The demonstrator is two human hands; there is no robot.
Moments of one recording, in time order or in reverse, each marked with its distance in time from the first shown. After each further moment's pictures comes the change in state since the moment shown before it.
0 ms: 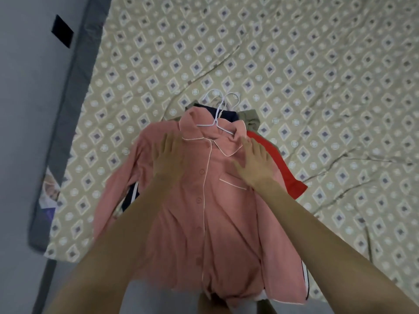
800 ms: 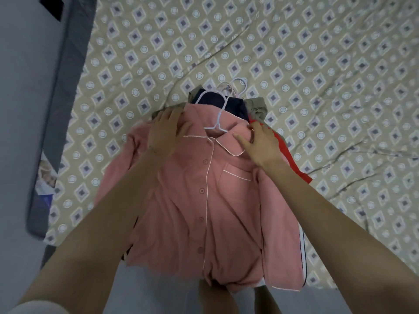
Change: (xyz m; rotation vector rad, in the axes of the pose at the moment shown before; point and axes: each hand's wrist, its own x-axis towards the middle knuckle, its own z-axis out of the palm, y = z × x) left_hand 0.025 -0.018 -0.039 -0.236 0.258 0.245; right_hand 0.024 -0.012 -0.021 0.133 0.060 0.032
